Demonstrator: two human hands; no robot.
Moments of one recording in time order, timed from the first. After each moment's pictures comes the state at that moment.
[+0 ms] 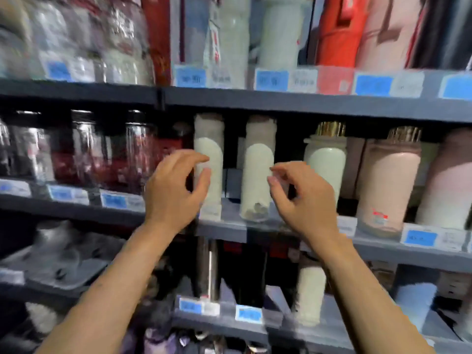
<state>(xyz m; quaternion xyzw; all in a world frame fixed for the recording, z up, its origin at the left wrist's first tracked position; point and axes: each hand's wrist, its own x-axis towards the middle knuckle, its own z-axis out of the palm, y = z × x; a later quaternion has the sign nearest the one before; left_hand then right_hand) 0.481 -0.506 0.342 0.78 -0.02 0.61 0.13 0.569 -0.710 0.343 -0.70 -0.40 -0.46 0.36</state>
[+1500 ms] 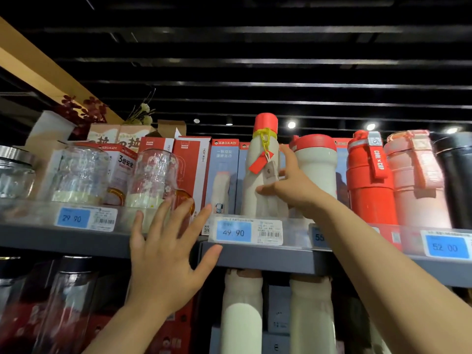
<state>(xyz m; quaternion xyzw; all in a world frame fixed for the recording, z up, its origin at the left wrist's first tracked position) 0.536 -0.383 0.462 0.77 0.04 0.63 -0.07 0.636 -0.578 0.598 -0.70 -0.44 -0.23 0.51</state>
